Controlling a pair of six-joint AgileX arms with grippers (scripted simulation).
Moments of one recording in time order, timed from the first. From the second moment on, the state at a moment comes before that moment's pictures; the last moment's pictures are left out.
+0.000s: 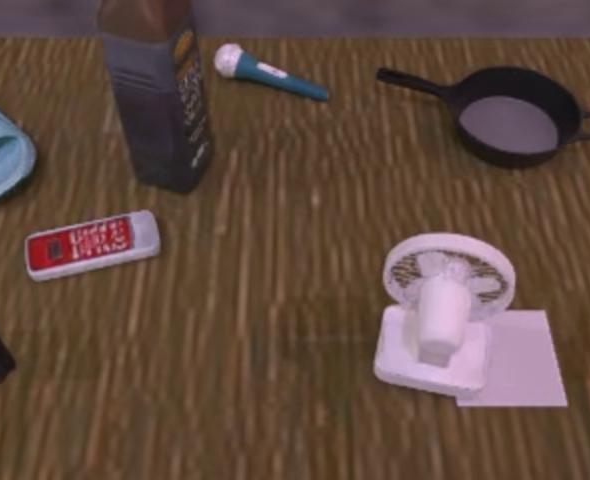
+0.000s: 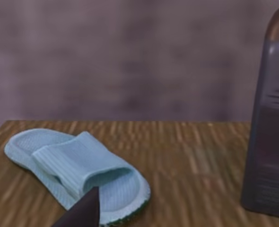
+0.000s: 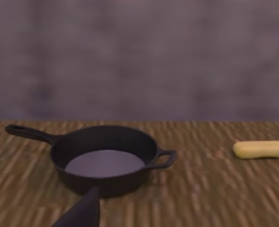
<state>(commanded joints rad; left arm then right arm) 0.00 0.00 0.00 0.00 0.00 0.00 0.00 0.00 0.00 0.00 0.00 0.00</state>
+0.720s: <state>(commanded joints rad) 0.00 0.00 0.00 0.00 0.00 0.00 0.18 0.55 0.51 -0.47 0.01 -0.23</state>
